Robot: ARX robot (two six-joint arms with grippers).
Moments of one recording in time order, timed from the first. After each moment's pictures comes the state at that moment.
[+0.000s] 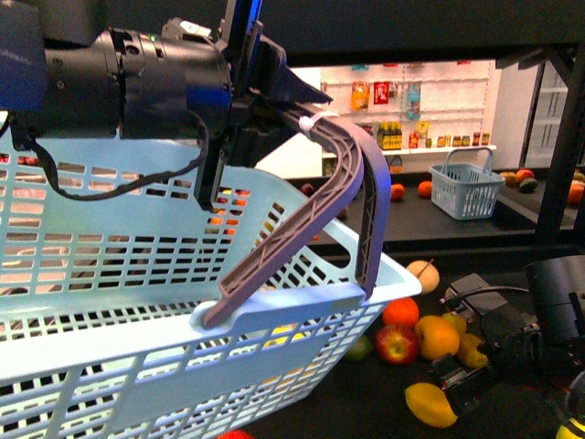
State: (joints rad) left arm -0.35 1.77 1.23 0.48 0.64 -1.06; right arm -0.01 2.40 1.28 0.48 -0.22 -0.36
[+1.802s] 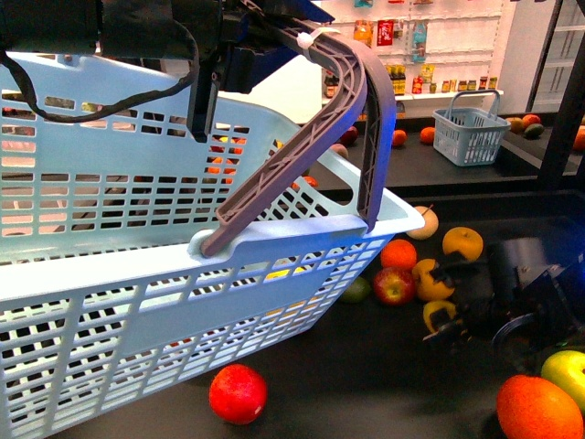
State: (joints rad) left arm -0.35 1.77 1.23 0.48 0.64 -1.06; right arm -0.05 2.70 1.65 0.40 -0.12 -0.33
